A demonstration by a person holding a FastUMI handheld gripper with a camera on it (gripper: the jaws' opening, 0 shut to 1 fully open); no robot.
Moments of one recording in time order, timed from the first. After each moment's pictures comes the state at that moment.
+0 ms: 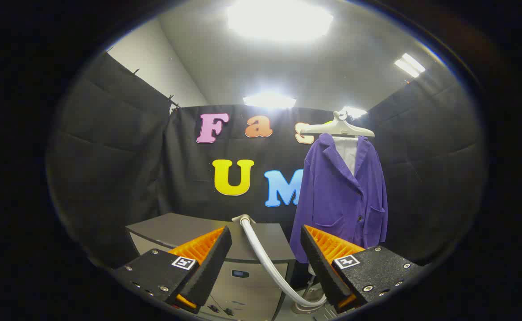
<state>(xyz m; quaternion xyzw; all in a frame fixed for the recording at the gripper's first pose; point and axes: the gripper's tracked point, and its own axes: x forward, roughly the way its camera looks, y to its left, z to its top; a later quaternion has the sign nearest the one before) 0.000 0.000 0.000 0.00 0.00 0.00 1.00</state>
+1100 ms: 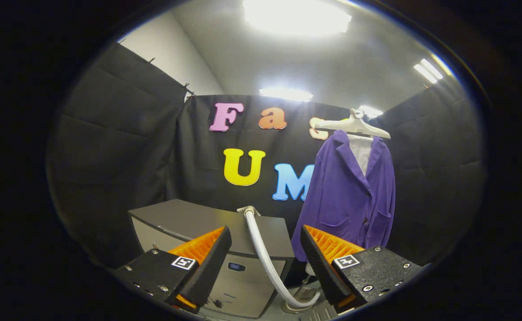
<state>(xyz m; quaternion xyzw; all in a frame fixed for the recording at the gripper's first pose) 0.004 -0.004 0.002 -0.07 0.03 0.05 1.00</state>
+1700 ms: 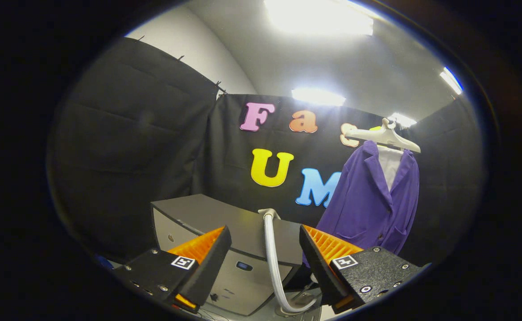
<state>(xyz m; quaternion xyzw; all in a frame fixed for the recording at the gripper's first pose) 0.000 0.009 0.019 -0.07 0.03 0.17 0.98</state>
